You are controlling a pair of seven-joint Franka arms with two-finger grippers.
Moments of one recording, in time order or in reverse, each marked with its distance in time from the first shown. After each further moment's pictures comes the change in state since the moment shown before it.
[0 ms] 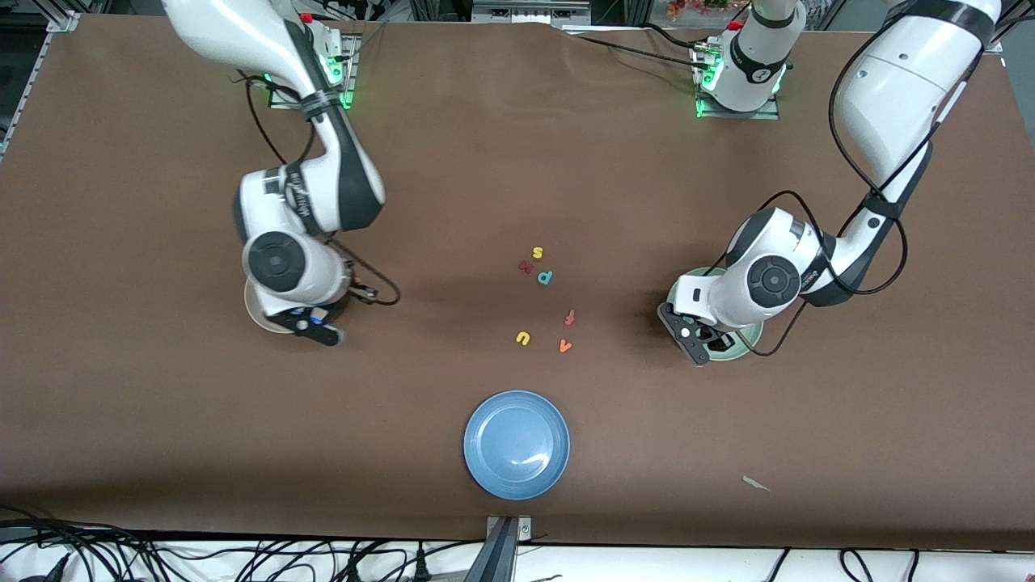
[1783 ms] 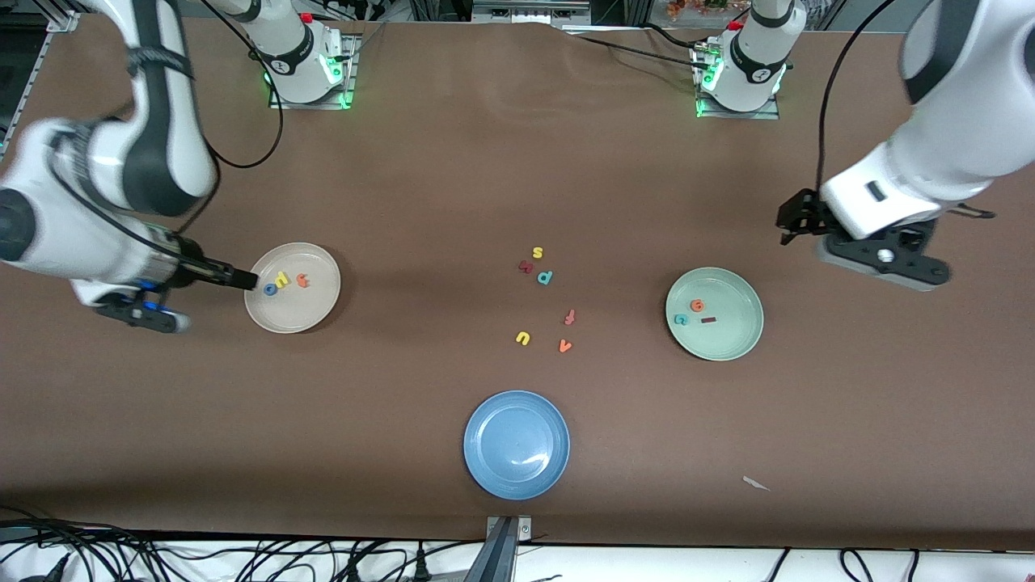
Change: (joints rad) left arm -0.285 -0.506 0.439 0.294 -0.389 -0.624 -0.364; right arm -0.051 -0.201 -0.245 0.022 0.096 -0.191 -0.366
